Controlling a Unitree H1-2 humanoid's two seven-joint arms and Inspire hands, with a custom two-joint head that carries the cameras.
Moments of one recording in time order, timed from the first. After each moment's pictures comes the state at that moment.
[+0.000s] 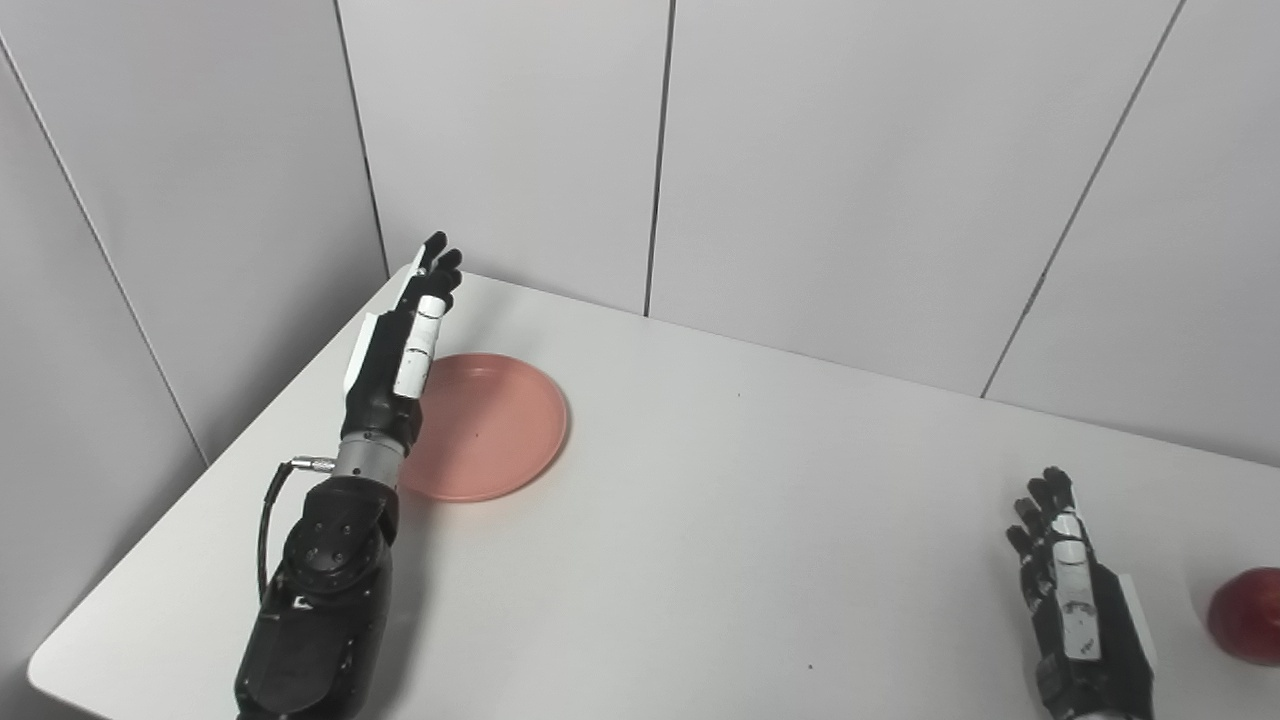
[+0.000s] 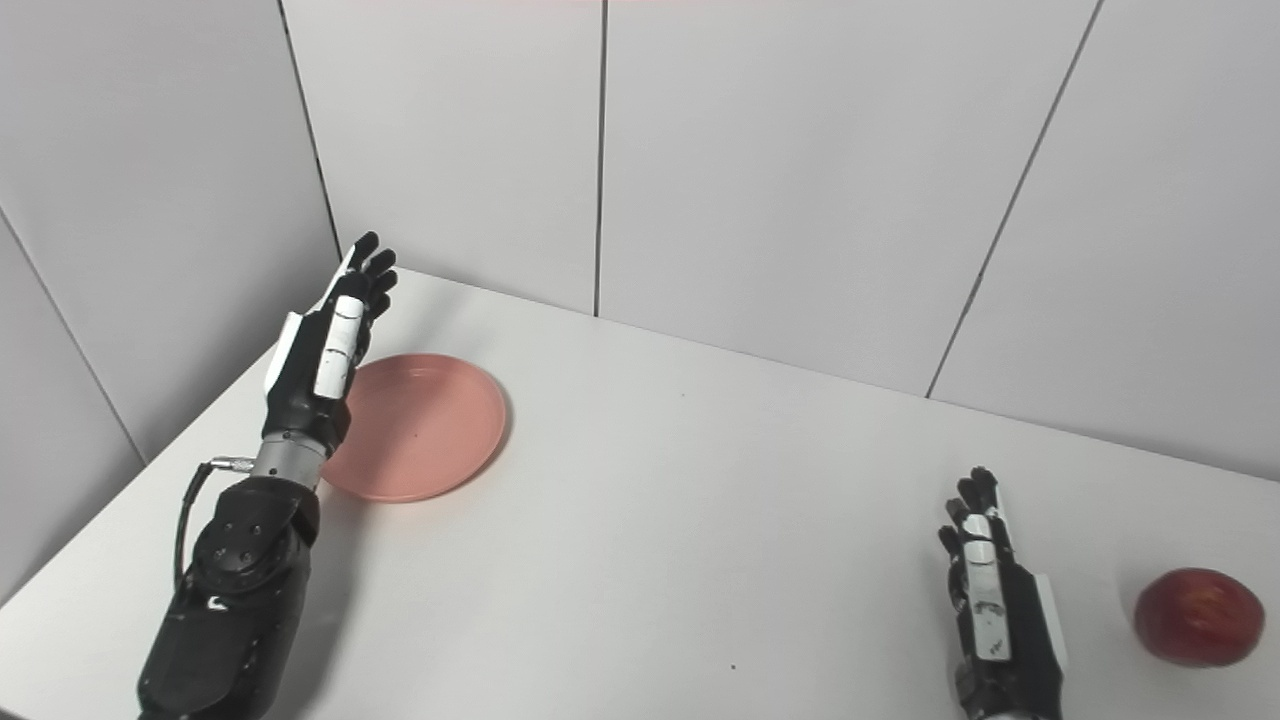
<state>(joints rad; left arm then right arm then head) -0.28 0.23 0.30 0.02 -0.06 -0.03 0.03 -0.21 -0.07 -0.04 0.08 0.15 0.01 0.13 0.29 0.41</state>
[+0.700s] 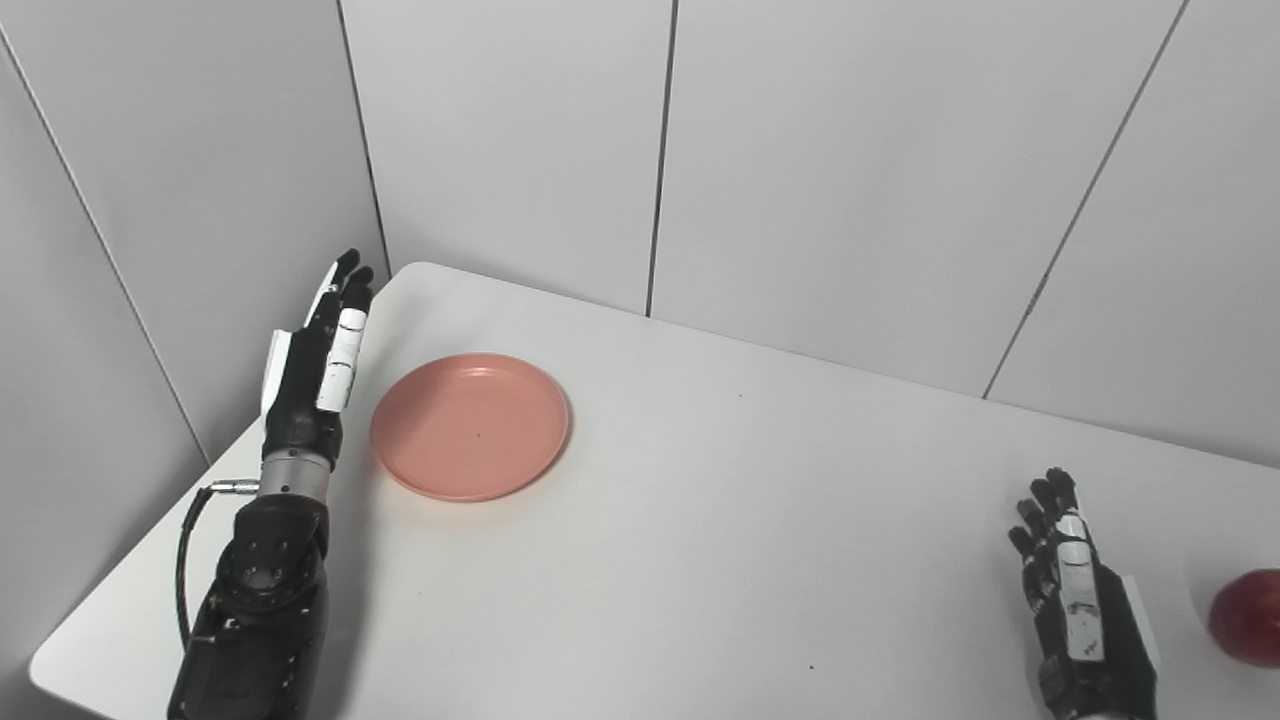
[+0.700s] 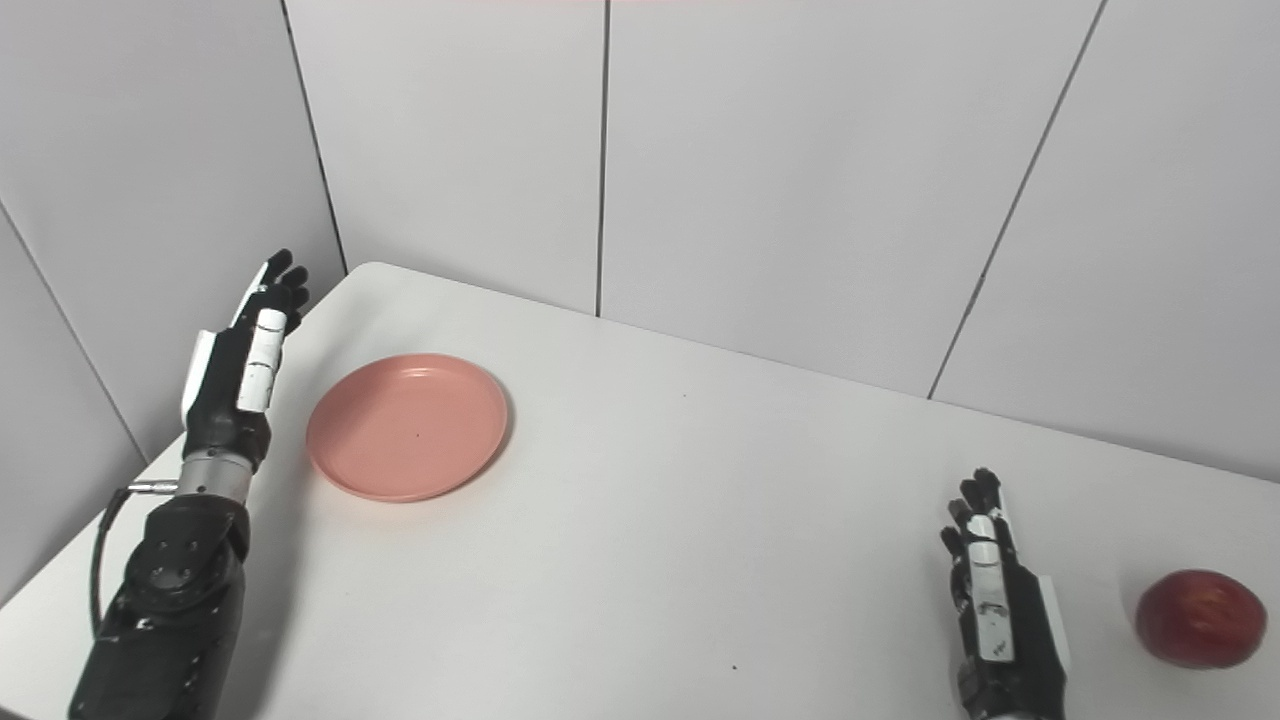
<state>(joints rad) -0.22 0.29 0.36 0.03 -0.02 0.01 0.08 -0.21 -0.08 -0.04 0.08 0.15 0.01 0.13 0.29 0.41</state>
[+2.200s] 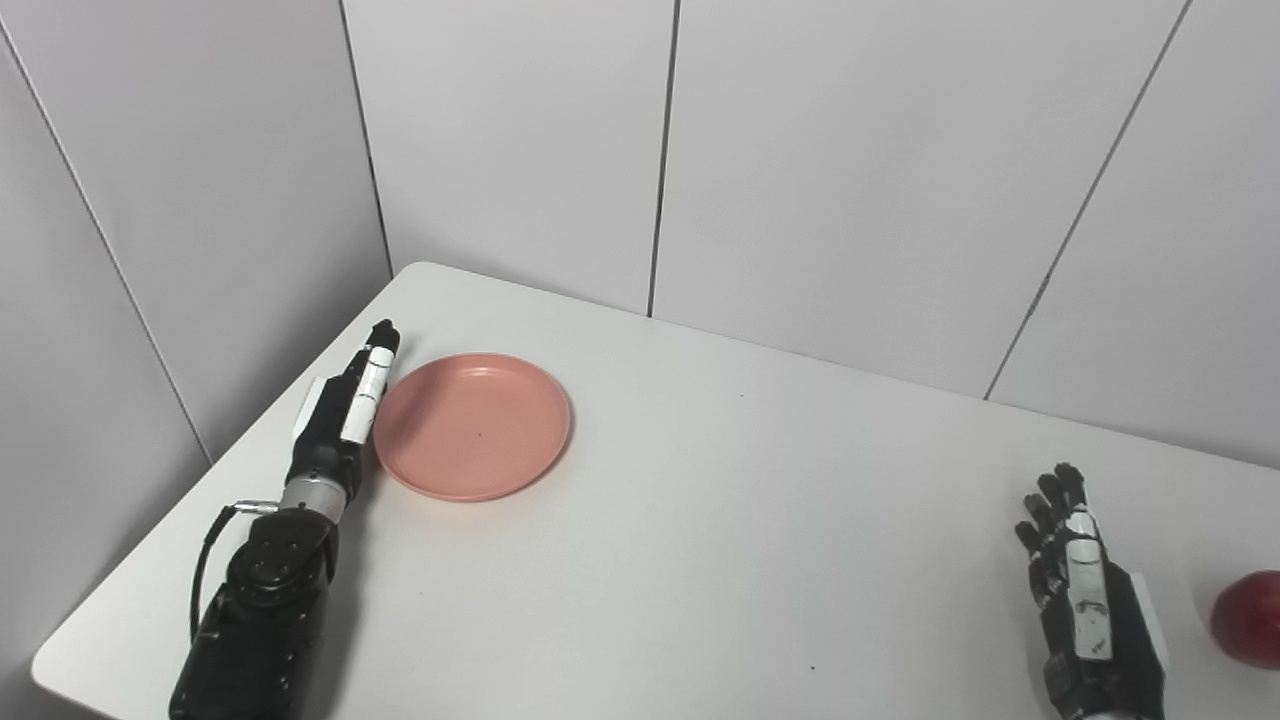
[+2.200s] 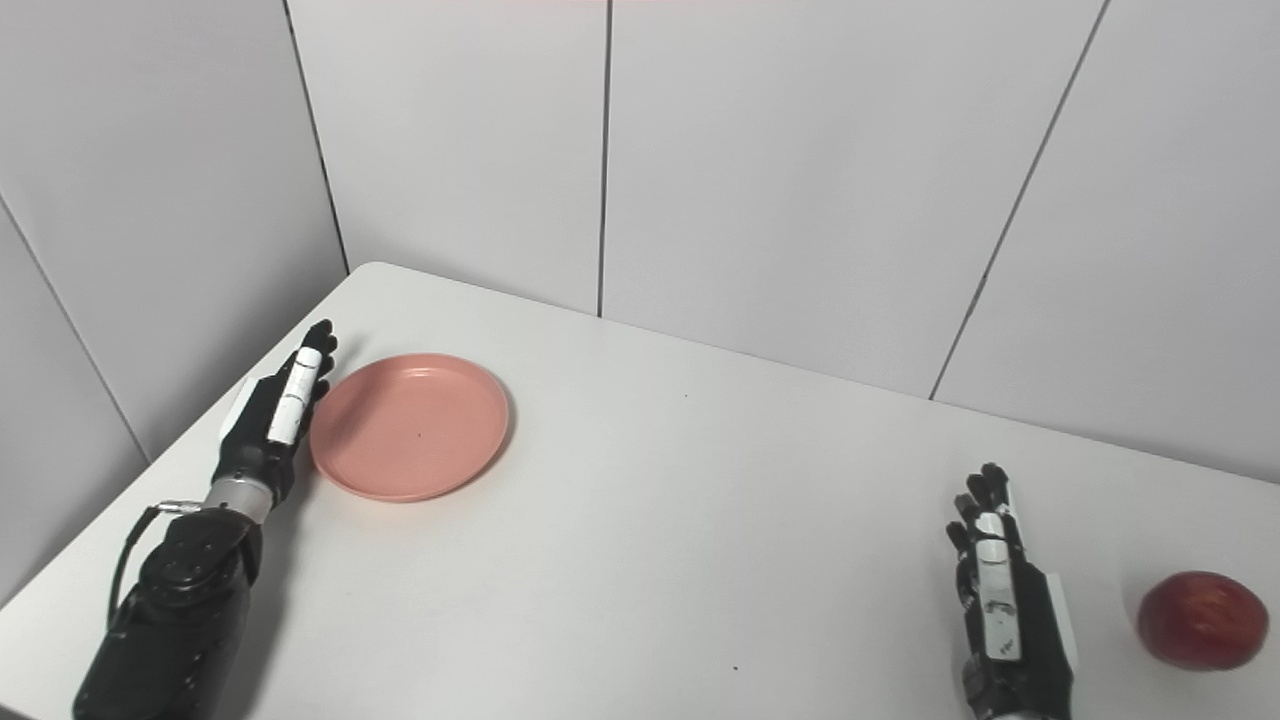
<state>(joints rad) -0.22 0.32 0.30 0.16 -0.10 0.14 0.02 -0.21 -0.08 -0.05 0.06 0.16 0.01 0.12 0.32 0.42</state>
